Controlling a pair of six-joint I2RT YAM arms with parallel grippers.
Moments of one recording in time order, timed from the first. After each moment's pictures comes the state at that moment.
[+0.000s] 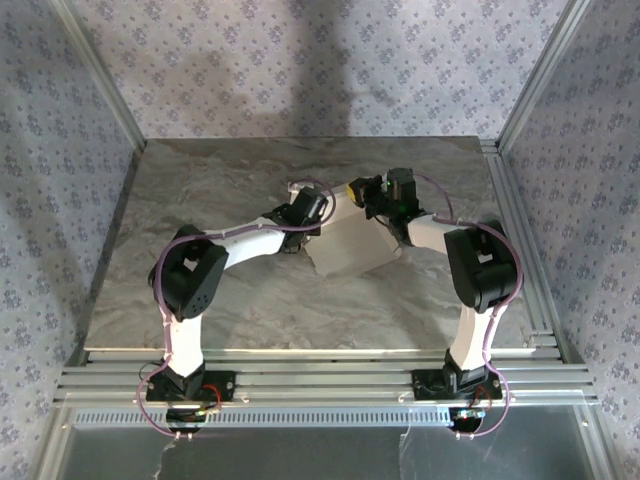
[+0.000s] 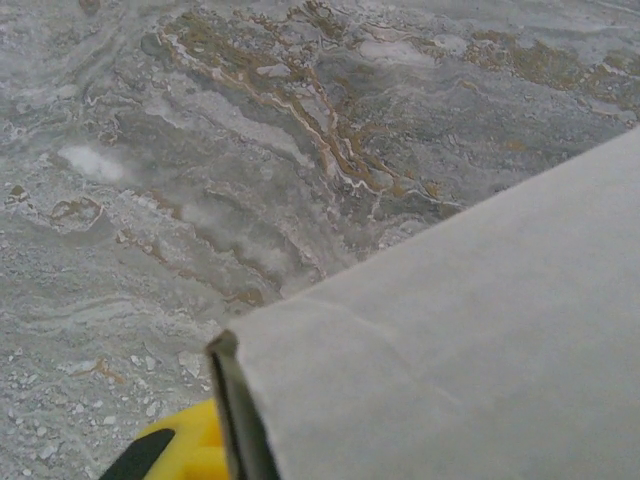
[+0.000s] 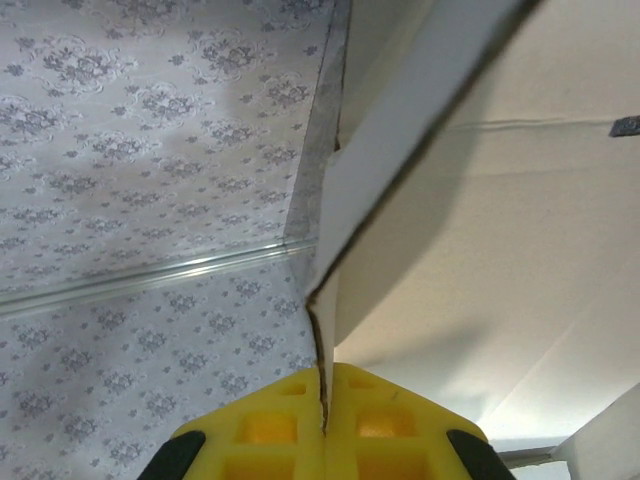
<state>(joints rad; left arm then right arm) -0.71 1.93 1.26 -0.17 -0.41 -0.51 0.34 1.87 1.04 0.51 -0.38 1.48</state>
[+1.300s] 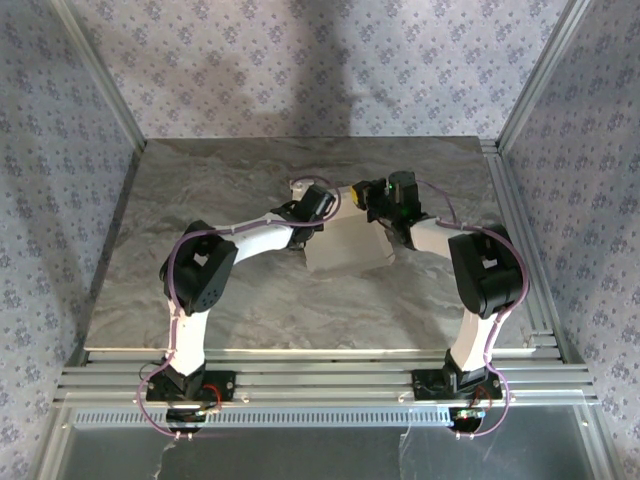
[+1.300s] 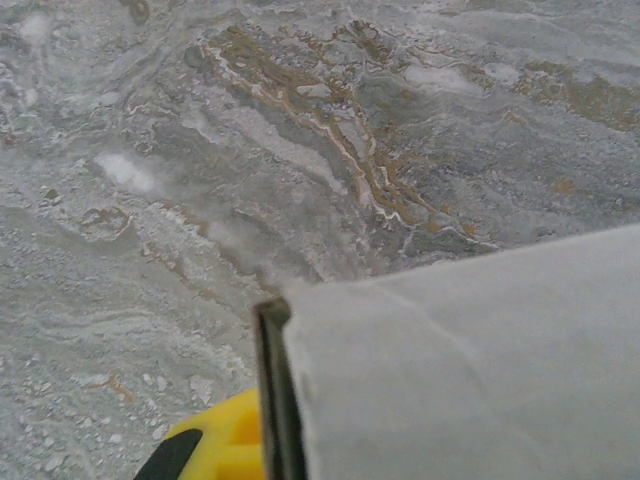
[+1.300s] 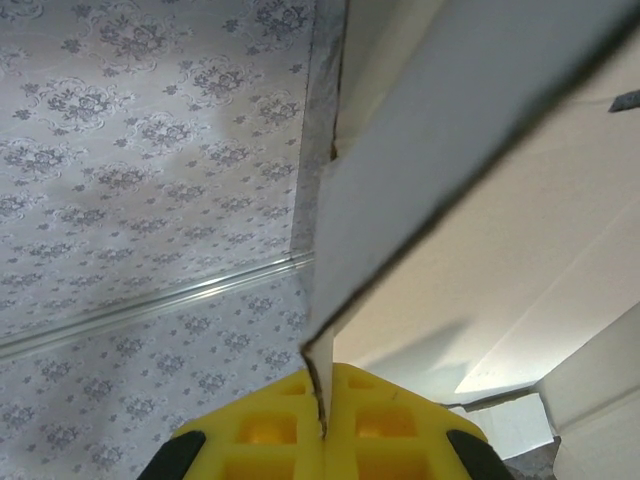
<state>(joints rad) -0.72 2.00 1.36 -0.25 -0.52 -0.58 0.34 1.82 0.99 0.50 -0.35 1.57</state>
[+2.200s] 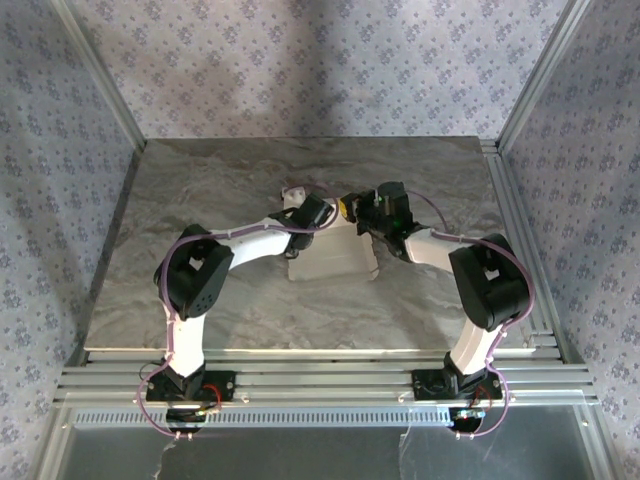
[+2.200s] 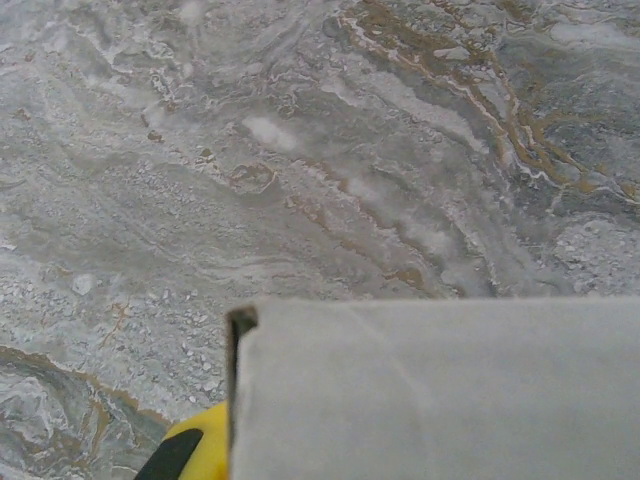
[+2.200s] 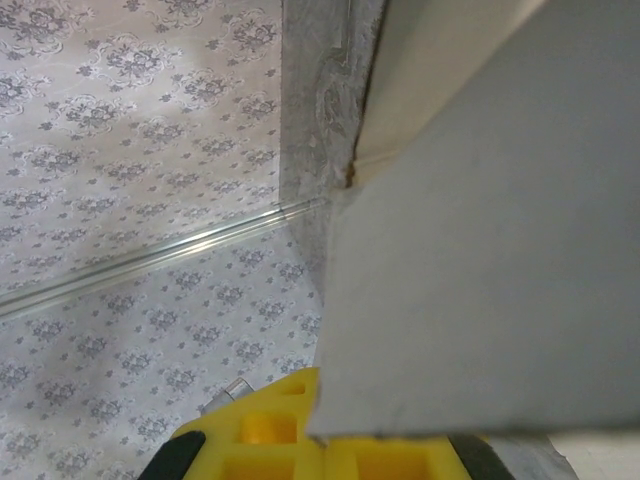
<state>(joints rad) -0.73 1.95 1.29 -0.35 -0.69 -0.62 0.43 1.74 0.91 0.48 -0.33 1.63</state>
